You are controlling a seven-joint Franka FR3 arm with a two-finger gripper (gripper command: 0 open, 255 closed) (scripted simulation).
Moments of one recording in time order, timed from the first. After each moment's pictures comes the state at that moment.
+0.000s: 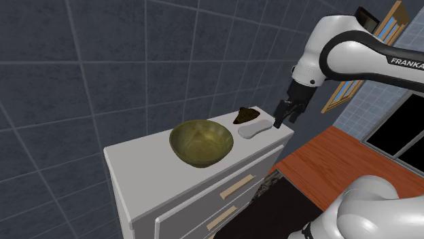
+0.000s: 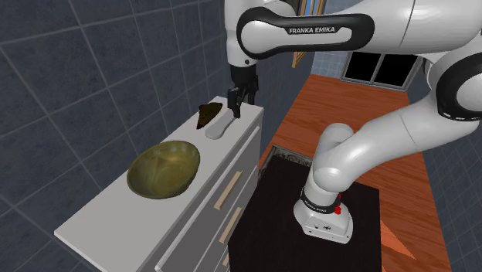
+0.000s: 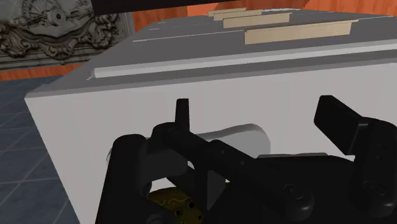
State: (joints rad) arm 0.01 -0.76 -0.04 -2.43 -0.04 1.64 0.08
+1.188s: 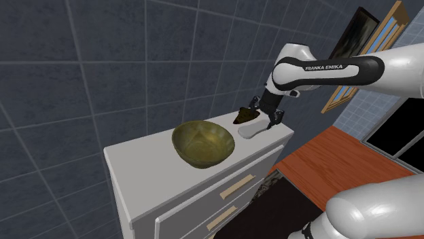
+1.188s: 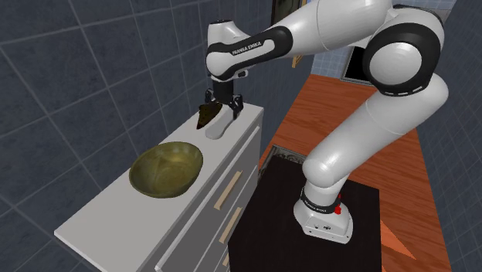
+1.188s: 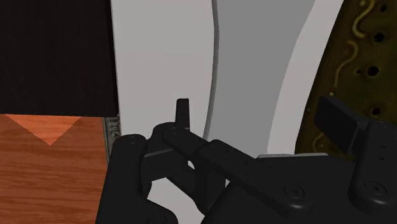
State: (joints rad) arm -0.34 -0.38 0.15 -2.39 0.08 2.02 1.26
